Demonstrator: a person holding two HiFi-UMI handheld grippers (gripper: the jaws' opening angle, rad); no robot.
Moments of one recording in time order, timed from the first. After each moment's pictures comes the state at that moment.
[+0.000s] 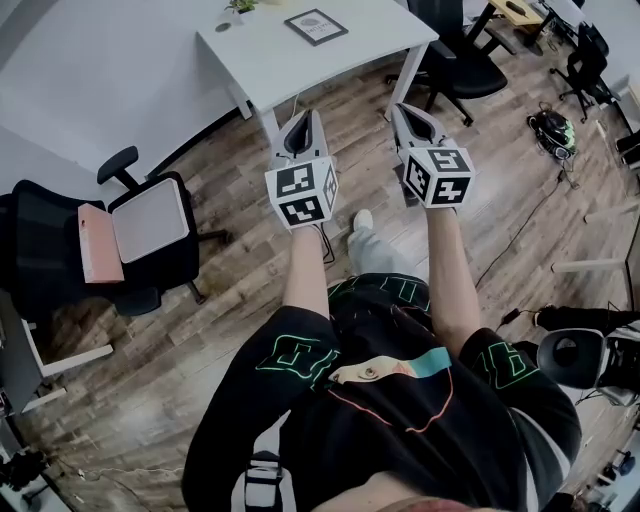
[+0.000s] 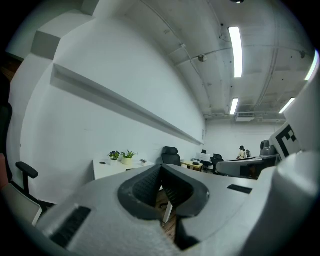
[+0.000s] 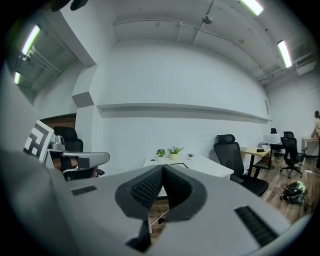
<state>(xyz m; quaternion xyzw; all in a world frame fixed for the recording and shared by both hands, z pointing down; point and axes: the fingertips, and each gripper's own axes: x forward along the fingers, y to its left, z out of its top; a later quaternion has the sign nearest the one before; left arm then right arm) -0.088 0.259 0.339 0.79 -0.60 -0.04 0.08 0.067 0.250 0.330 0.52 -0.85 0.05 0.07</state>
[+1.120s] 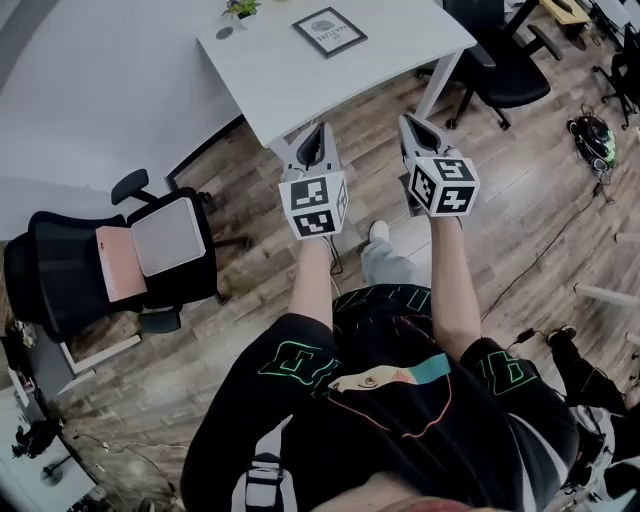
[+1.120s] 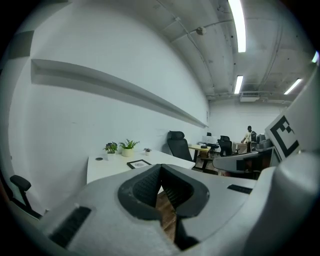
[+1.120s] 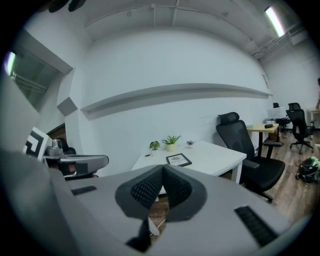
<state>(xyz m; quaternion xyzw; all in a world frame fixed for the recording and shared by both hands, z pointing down) -0.057 0.094 0.393 0.78 -0.61 0.06 0.09 0.091 0.072 0.399 0.50 -0.85 0.15 0.06</state>
